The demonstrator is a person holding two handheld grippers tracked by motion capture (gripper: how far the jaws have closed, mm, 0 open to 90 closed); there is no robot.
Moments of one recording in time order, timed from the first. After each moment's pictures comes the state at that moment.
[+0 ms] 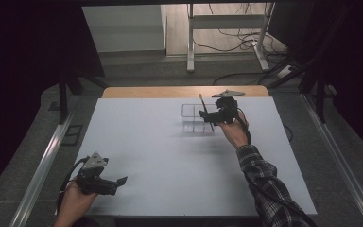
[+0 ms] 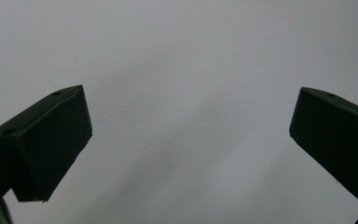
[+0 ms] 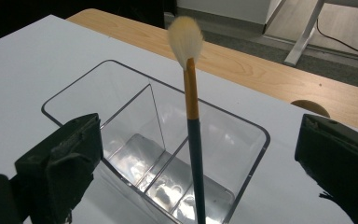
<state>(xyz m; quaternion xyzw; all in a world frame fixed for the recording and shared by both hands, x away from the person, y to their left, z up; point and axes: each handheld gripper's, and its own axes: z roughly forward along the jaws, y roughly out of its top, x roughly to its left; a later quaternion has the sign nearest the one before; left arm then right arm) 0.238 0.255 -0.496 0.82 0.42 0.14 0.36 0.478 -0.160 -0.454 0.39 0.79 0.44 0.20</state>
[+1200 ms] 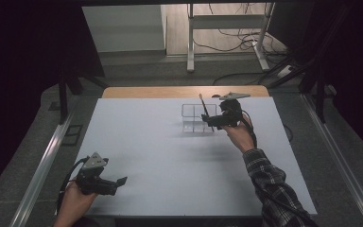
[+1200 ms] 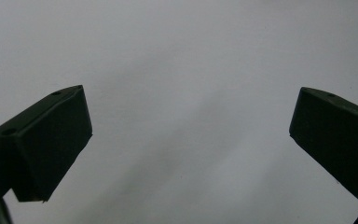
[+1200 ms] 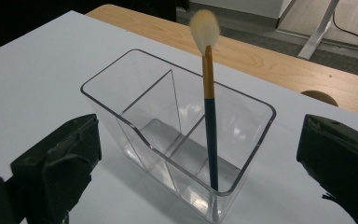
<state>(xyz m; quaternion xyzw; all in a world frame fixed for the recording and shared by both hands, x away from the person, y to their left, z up) 0.238 0.256 -0.496 0.82 0.42 0.14 0.36 0.459 -0.171 -0.443 0.38 0.79 0.44 0.17</state>
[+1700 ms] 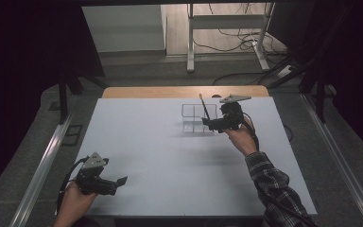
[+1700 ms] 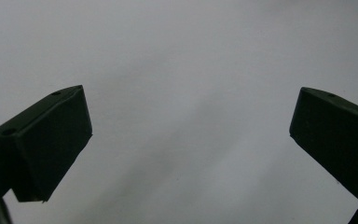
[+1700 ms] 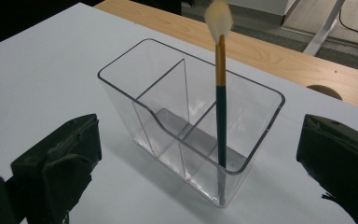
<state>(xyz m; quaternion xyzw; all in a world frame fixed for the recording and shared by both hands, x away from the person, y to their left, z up) 0.238 0.256 -0.496 0.82 0.42 0.14 0.36 0.446 -0.173 -0.441 0.37 0.80 0.43 0.17</state>
